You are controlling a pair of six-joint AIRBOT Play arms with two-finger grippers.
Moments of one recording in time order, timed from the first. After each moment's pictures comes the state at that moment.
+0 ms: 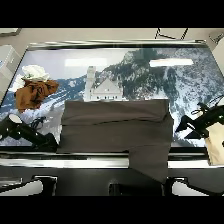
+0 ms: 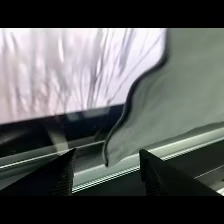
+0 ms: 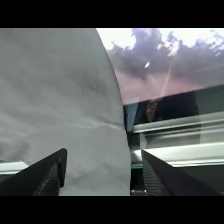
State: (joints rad) left arm 0.36 -1.38 0.73 1.16 -1.44 -1.23; right arm -0.44 -1.39 1.11 -1.31 1.63 1.59
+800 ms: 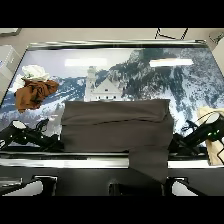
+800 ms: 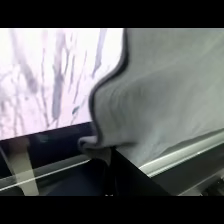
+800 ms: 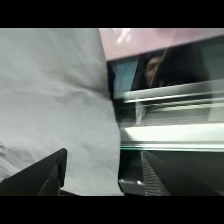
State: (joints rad) left arm 0.33 -1.34 0.61 1.03 -1.29 -1.21; right arm -0.44 -1.30 0.76 -1.31 1.55 1.49
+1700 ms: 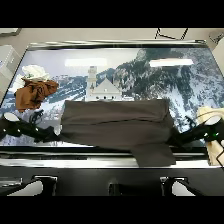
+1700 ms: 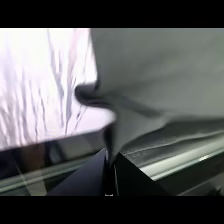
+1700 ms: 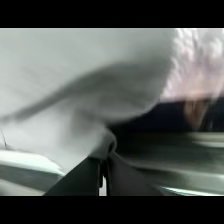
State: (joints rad) left arm 0.33 -1.31 0.79 1.03 -1.38 -1.24; right arm -0.44 -1.26 0.79 -1.12 1.43 1.45
